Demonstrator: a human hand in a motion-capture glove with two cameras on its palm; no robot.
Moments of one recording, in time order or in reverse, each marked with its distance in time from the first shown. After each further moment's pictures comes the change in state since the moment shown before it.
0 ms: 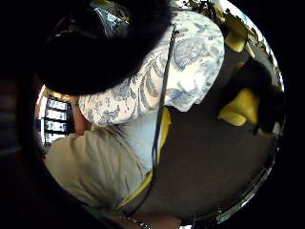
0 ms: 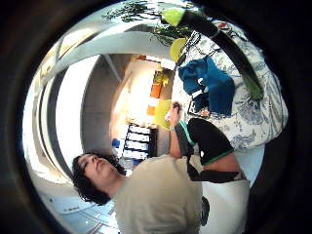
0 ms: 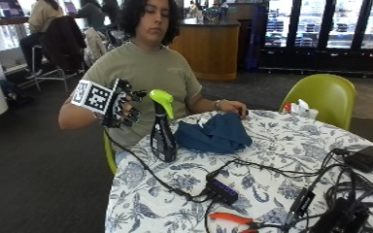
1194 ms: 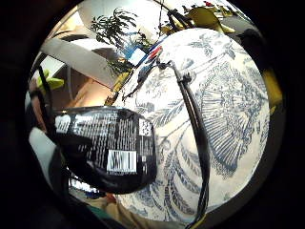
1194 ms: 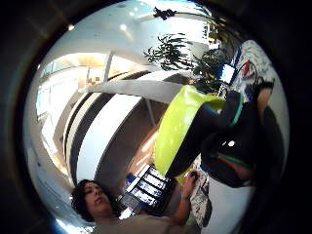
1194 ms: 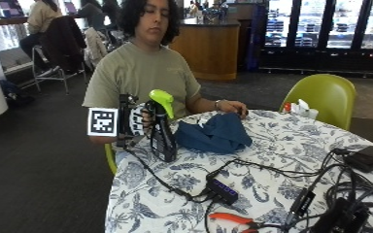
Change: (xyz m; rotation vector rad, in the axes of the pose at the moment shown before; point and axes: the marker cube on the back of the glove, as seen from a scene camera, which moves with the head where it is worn) arm 0.033 -0.118 0.017 0.597 -0.308 0.052
